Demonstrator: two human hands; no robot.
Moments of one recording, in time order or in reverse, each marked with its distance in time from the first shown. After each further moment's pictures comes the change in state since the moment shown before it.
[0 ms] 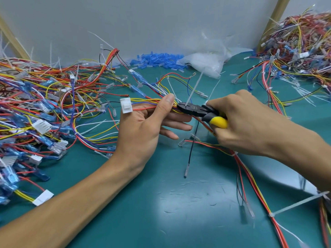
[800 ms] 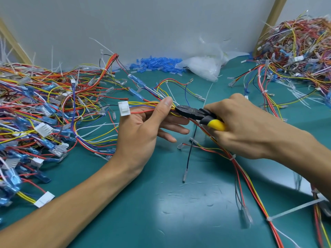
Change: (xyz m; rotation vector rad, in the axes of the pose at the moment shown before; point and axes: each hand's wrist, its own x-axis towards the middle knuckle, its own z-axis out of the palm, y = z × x) left_hand -0.003 0.006 0.001 -0.022 -0.019 0.012; right_hand -0.003 0.006 0.000 0.142 -0.046 -0.047
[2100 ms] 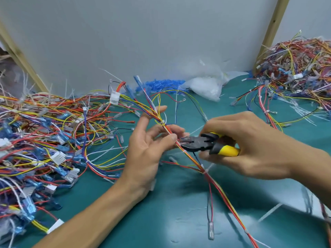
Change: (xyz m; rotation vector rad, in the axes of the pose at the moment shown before) left_hand 0.012 -0.013 -0.010 -0.173 -0.038 0.074; right_hand -0.001 0.005 -0.016 0.100 0.068 -0.297
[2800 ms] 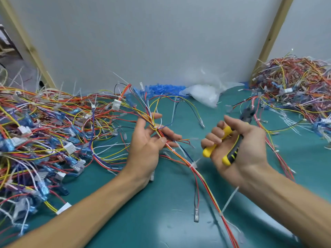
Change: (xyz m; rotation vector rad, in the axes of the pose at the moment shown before) left_hand -0.001 0.004 0.001 0.092 0.146 -0.007; right_hand 0.017 -0.029 0.041 1.869 0.801 0.760
